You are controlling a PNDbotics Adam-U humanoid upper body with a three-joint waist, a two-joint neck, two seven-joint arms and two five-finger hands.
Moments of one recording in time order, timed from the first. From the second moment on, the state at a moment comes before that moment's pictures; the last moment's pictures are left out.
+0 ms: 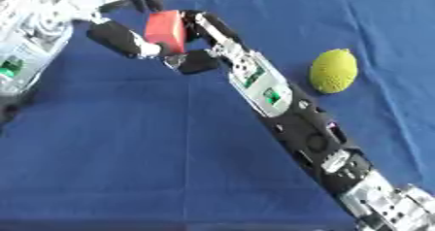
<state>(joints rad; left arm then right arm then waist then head) -1.09 0.30 -0.52 -1.38 -0.69 0.29 -0.59 -0.79 -0.28 0.40 -1.37 0.13 0.07 0.04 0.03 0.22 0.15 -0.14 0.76</state>
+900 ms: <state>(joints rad) -1.09 0.29 -0.51 -1.36 -0.76 0.25 -0.57 -0.78 -0.28 0.43 -1.39 0.15 0.05 0.05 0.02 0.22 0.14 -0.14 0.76</state>
